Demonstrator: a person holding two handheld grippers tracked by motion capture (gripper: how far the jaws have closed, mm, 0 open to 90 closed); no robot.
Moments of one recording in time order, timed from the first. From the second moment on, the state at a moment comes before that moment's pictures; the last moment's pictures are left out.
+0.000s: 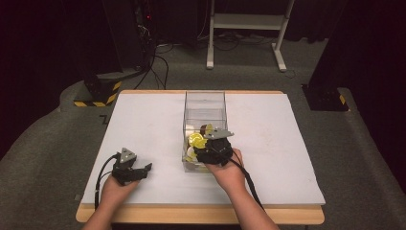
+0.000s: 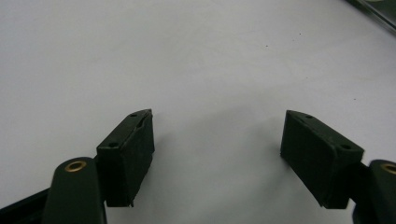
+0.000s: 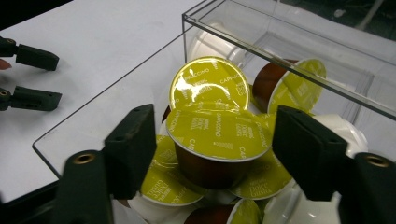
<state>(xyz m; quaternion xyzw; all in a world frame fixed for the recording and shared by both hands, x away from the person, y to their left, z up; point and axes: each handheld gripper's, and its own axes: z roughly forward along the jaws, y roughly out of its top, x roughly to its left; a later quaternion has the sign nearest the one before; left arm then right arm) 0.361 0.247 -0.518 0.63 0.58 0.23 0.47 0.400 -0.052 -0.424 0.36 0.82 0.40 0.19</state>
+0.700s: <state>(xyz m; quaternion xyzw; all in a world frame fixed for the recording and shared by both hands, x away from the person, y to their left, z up) 0.361 0.247 -0.518 0.63 0.58 0.23 0.47 0.402 -0.054 -0.425 0.37 0.82 0.39 0.18</state>
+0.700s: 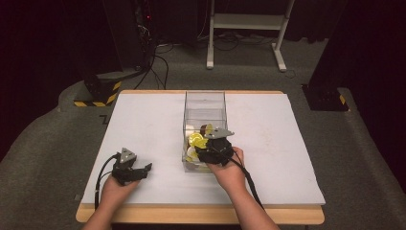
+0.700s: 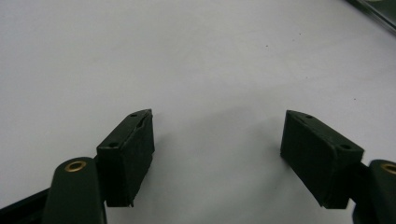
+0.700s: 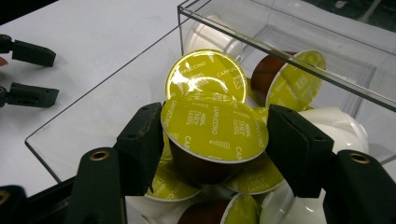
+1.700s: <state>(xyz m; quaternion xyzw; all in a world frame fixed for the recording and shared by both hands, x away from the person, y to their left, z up) 0.361 0.247 -0.518 0.63 0.58 0.23 0.47 0.389 -0.062 -0.421 0.34 0.81 0.42 0.20</state>
